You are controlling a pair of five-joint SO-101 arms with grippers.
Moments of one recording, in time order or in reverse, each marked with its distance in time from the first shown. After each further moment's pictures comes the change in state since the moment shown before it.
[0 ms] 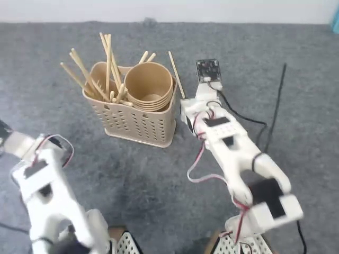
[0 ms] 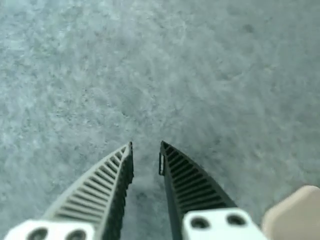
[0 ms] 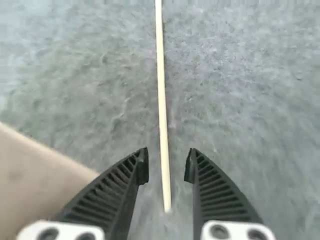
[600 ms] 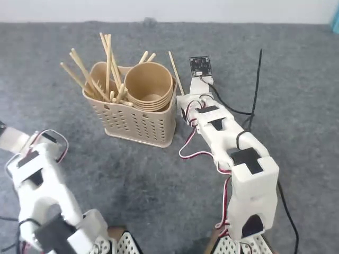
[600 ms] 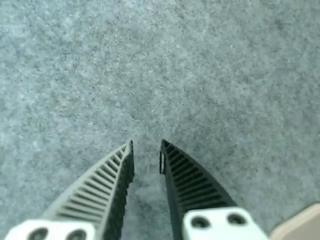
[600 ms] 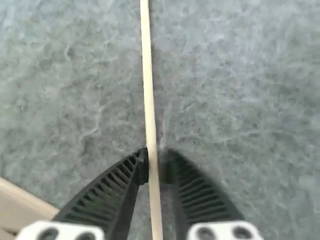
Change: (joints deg) left arm -1.1 9.0 -6.1 0.0 2.7; right arm 0.3 19.8 -15.7 0.0 0.0
